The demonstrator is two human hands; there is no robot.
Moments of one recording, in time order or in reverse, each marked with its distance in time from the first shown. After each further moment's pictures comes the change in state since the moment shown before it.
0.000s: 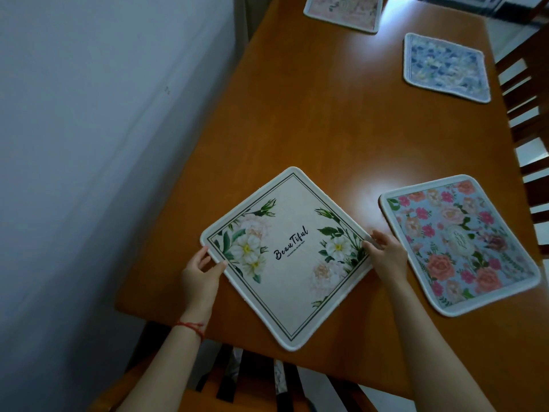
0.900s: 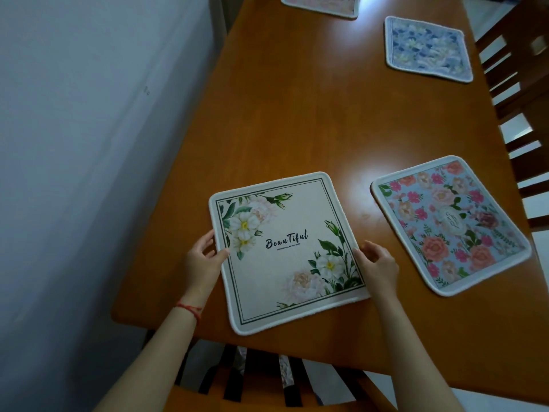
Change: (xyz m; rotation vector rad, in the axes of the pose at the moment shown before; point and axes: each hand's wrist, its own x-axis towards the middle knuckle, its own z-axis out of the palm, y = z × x) left_hand 0.021 0.018 0.009 0.112 -0.167 0.180; right_hand -0.054 0.001 0.012 0.118 0.075 0.110
